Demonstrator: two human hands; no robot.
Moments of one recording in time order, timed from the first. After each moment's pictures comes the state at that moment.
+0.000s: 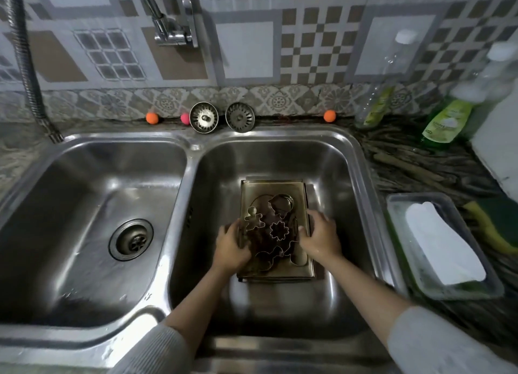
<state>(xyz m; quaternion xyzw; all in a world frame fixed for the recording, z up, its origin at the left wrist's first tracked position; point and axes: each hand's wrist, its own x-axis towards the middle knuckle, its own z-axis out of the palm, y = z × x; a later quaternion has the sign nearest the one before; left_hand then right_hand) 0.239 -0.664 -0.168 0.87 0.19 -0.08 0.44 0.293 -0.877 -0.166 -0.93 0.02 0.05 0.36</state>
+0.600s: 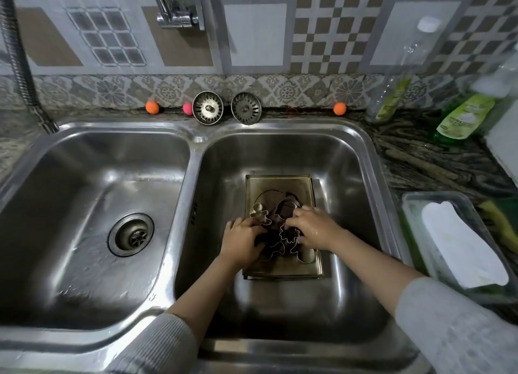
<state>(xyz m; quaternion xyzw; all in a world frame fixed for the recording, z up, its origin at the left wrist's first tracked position) 0.258 -0.662 -0.162 0.99 -0.04 -0.12 0.09 0.330 -0.861 -0.147 -0.91 -0.37 0.18 0.00</state>
